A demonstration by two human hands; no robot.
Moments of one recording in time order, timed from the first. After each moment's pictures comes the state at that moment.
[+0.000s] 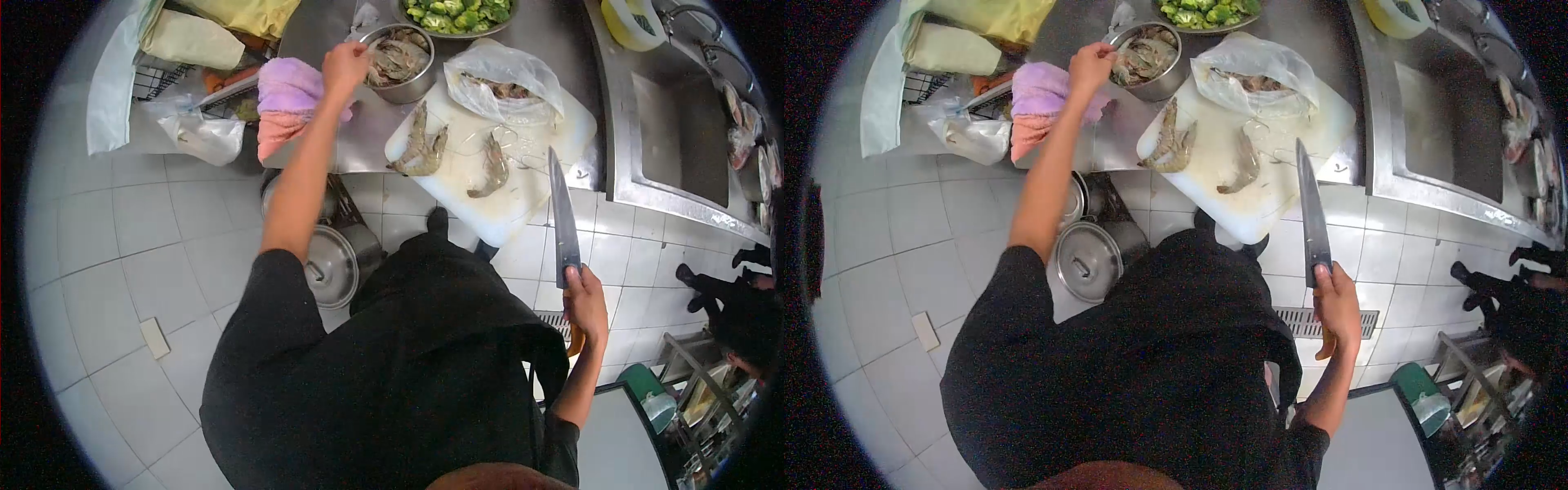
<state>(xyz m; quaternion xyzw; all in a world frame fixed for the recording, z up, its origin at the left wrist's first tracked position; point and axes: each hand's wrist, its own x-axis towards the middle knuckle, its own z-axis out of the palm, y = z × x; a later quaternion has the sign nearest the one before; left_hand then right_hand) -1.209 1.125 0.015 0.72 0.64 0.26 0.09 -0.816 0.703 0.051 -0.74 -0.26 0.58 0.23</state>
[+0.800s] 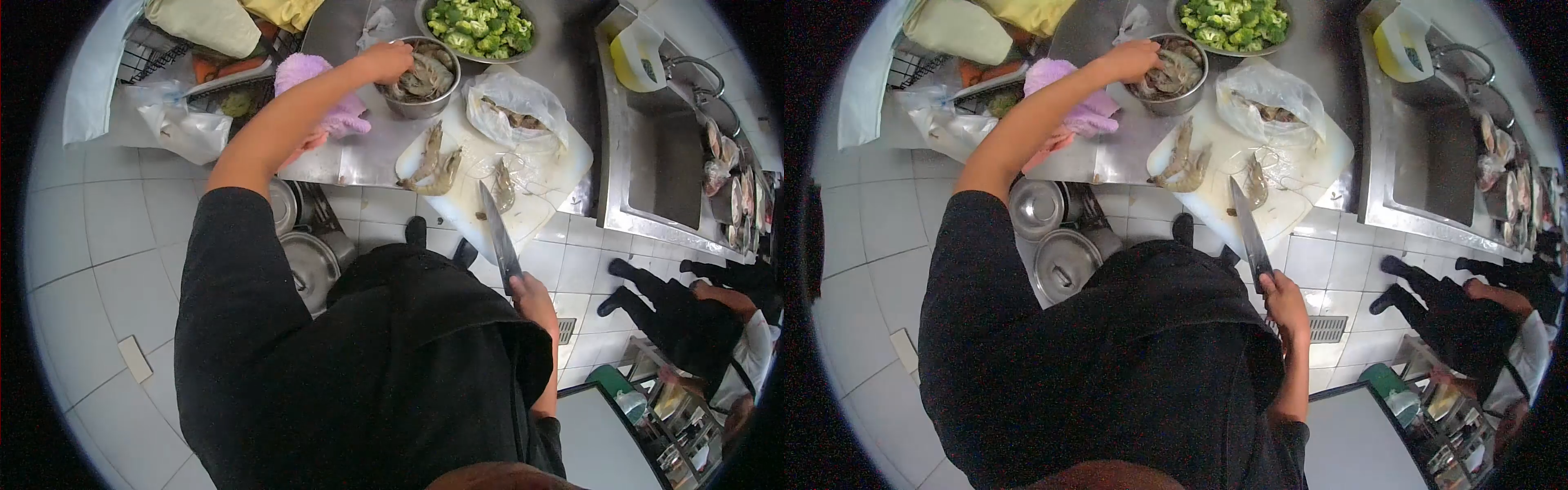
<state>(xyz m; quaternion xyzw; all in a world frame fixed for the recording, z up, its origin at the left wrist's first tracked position) -1.214 1.200 0.006 0.93 0.31 -0.18 -0.03 -0.920 0.743 0.036 -0.75 -0.34 0.55 0.13</state>
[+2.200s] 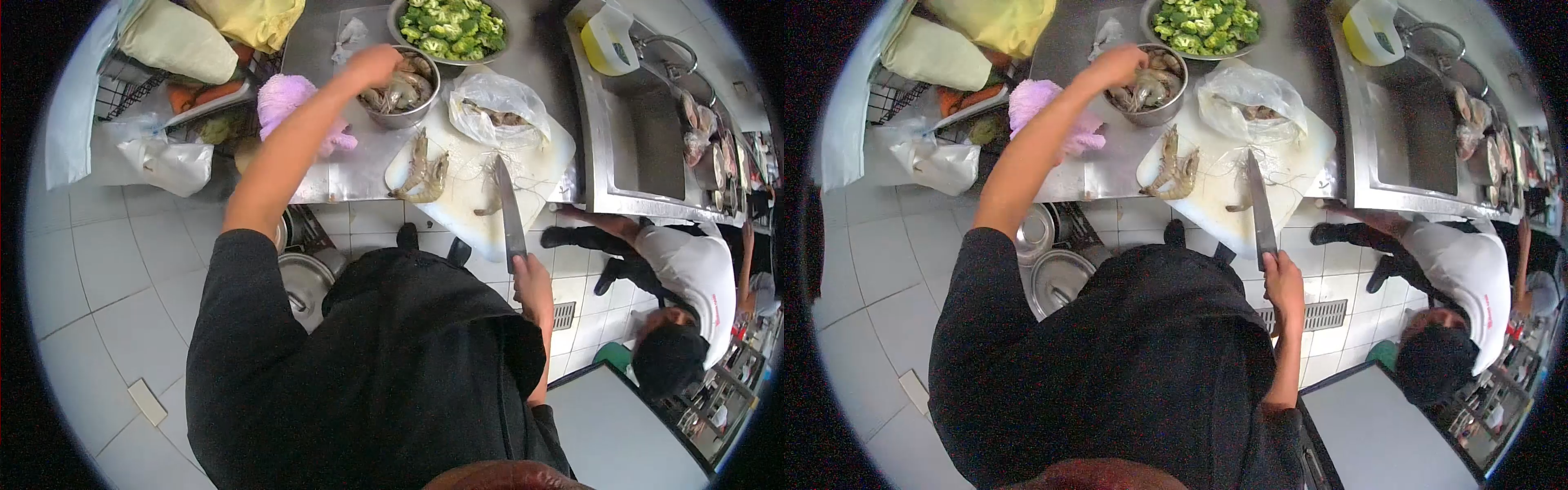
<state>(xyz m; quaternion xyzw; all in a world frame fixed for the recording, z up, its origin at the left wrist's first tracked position) -1.197 1.203 0.024 0.89 0.43 -0.07 0.11 -0.942 0.754 0.024 -0.82 -0.31 0.44 0.17</state>
